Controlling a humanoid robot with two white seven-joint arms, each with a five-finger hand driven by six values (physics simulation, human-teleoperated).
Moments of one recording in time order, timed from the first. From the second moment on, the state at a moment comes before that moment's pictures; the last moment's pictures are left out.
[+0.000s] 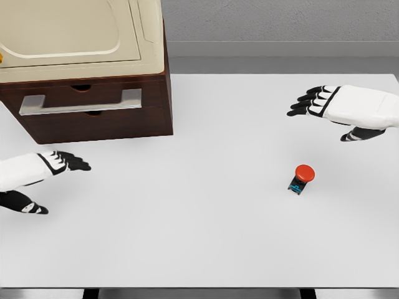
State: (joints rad) left arm 0.02 1.19 -0.23 -1.74 -0.03 -0.61 -0.41; right arm -0.52 -1.00 0.39 -1.67 0.28 -0.61 0.61
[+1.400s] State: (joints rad) left arm -0.61 1.21 -0.64 -1.76 0.59 -0.04 -0.56; right arm -0.46 -1.02 0.57 -1.72 0.45 -0.61 0.61
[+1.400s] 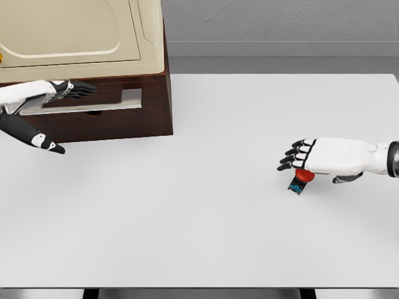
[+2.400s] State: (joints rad) left arm -0.62 1.17 -0.66 -1.76 0.42 0.04 -0.55; right arm -0.47 -1.00 0.60 -1.73 0.46 -0.61 0.61
